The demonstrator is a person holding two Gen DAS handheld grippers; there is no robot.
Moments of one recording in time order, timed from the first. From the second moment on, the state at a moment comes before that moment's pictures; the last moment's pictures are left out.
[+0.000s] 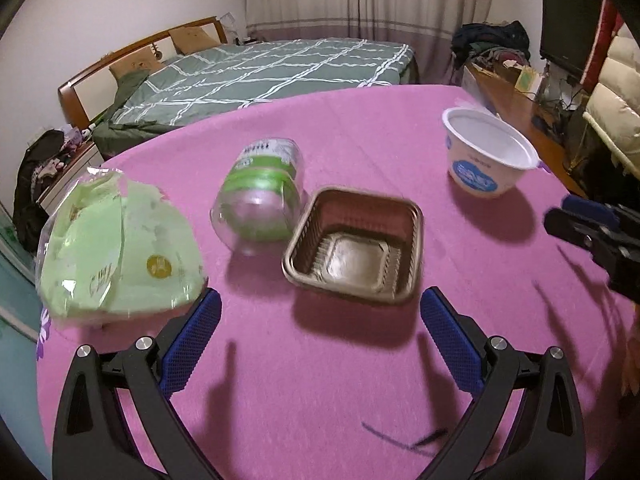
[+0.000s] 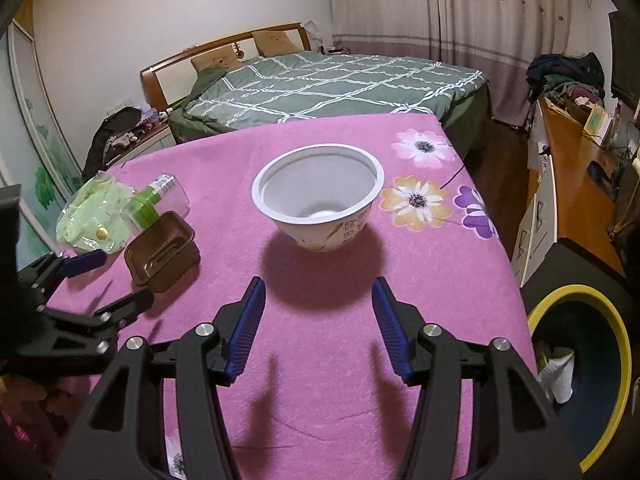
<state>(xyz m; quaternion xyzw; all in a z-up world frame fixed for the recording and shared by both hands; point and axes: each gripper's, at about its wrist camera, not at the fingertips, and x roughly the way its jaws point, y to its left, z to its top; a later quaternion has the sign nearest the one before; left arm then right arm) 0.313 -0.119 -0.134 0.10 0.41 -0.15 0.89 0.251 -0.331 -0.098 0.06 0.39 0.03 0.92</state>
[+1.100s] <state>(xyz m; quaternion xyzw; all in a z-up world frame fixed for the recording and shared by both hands) 0.324 -0.168 -0.128 0.14 0.41 -0.18 0.88 0.244 -0.373 -0.086 0.11 0.37 -0.03 0.92</state>
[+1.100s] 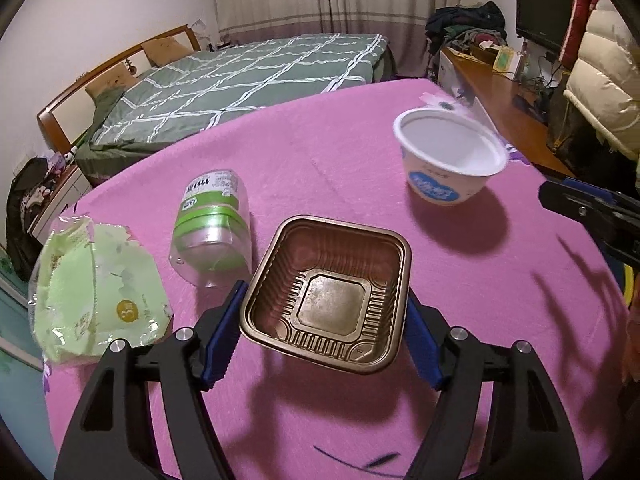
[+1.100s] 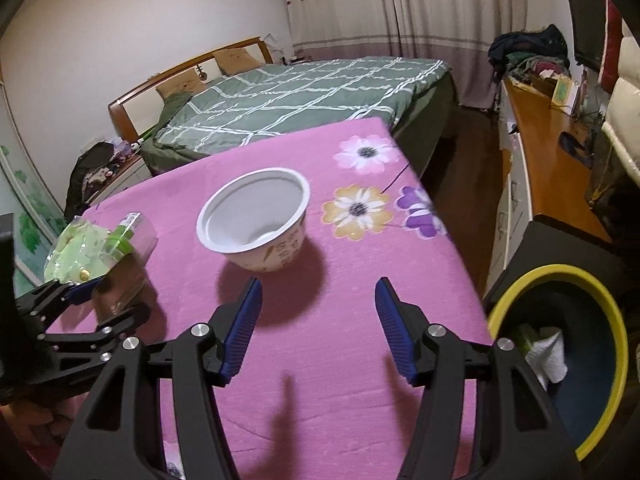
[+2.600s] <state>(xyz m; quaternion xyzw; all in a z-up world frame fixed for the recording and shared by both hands) 0.219 -0.430 -0.083 0.15 0.36 -0.36 0.85 0.016 -0.546 -0.095 0.17 0.37 -0.18 0.90</state>
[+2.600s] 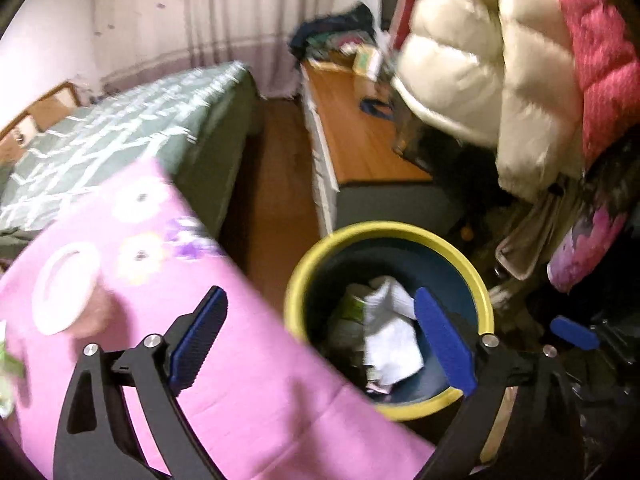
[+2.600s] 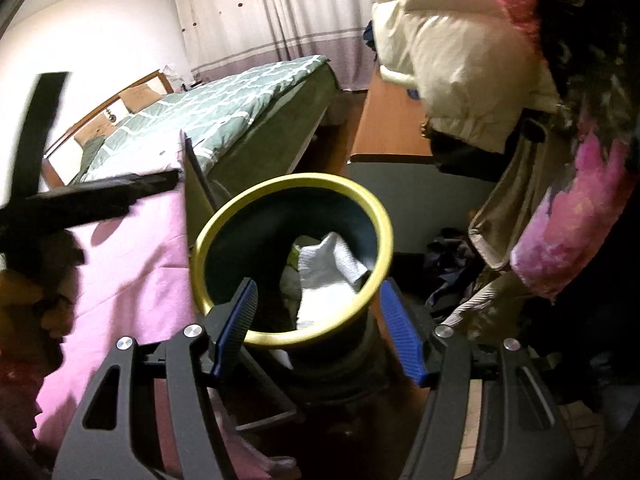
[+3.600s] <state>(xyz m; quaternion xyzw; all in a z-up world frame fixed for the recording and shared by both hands) 0.221 0.095 -0.099 -0.01 0.26 0.18 0.95 0.212 -0.296 -0.040 0.07 0.38 0.08 0.92</state>
